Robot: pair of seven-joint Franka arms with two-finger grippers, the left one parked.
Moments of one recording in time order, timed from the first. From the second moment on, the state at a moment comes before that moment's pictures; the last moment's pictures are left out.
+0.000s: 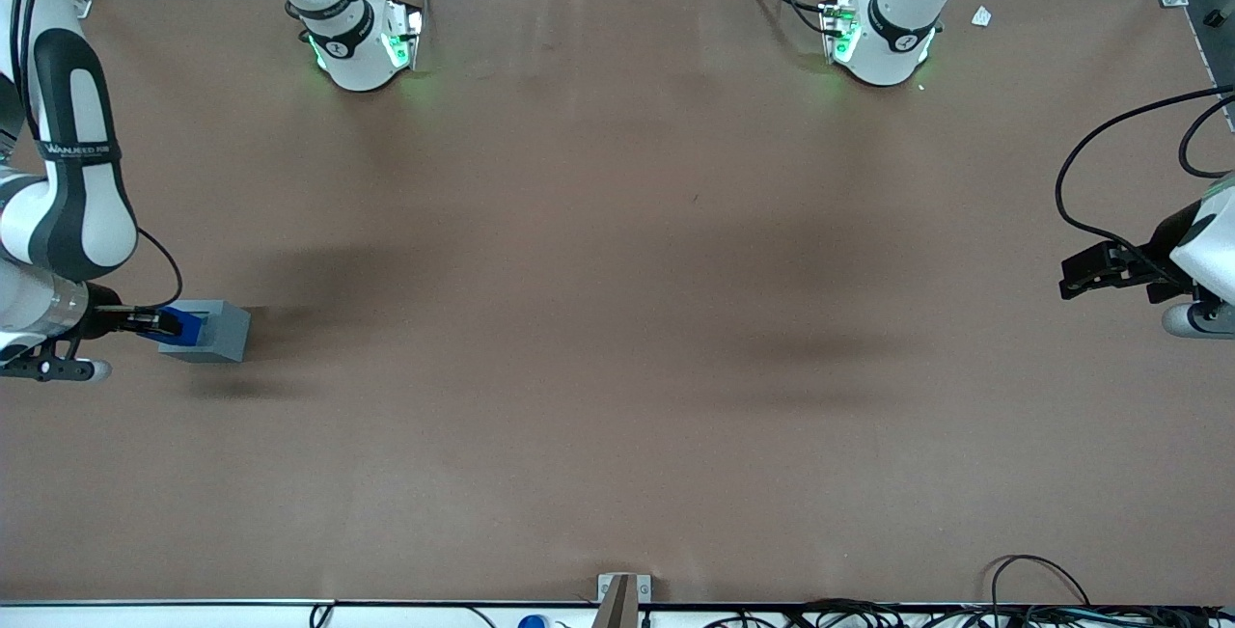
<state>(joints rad) -0.13 0.44 -0.18 -1.75 0.04 2.10 -0.27</state>
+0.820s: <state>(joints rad) -0.13 0.44 -0.17 -1.80 0.04 2.12 -0.29</state>
